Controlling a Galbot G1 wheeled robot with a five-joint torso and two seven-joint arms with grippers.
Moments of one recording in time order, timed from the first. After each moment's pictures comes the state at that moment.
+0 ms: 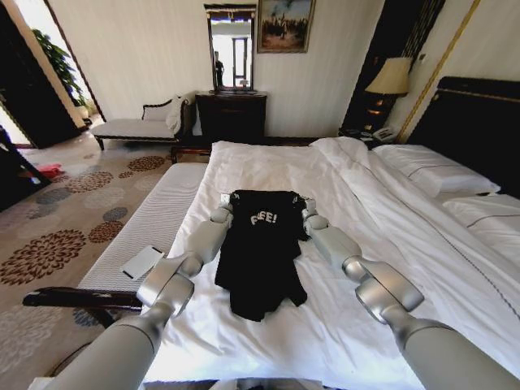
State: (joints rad) left arm 0.10 -1.60 0.01 -0.44 -0.38 -0.06 -0.06; right arm -0.13 1.29 -0.21 0.46 0.54 0.22 0.03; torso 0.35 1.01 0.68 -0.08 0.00
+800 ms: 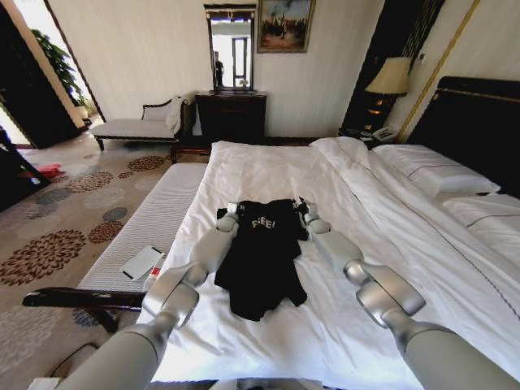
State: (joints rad) left arm 0.18 -1.60 0.01 -0.50 -0.30 0.04 -0.10; right arm -0.18 1.27 -0.20 0.47 0.50 0.21 0.00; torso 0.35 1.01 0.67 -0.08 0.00
